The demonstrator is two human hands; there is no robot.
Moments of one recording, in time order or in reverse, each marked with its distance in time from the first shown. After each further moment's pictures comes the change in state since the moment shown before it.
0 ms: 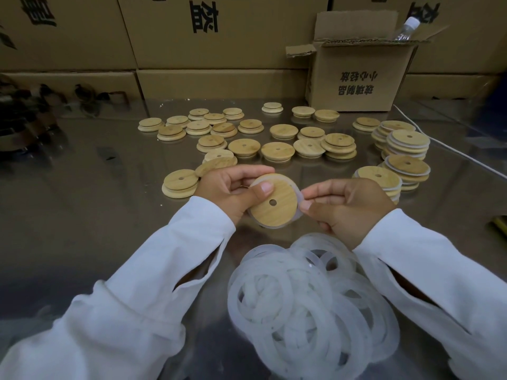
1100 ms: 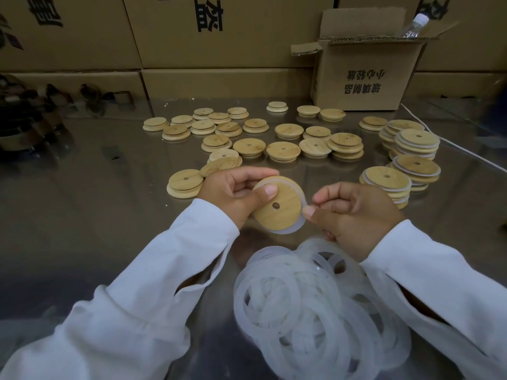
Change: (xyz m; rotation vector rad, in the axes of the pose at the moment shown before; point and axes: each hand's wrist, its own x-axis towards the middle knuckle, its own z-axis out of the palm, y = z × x) left_hand -0.002 -0.001 -0.003 0.033 -0.010 0.057; right_hand -0.005 0.000 0.006 0.051 0.017 -0.002
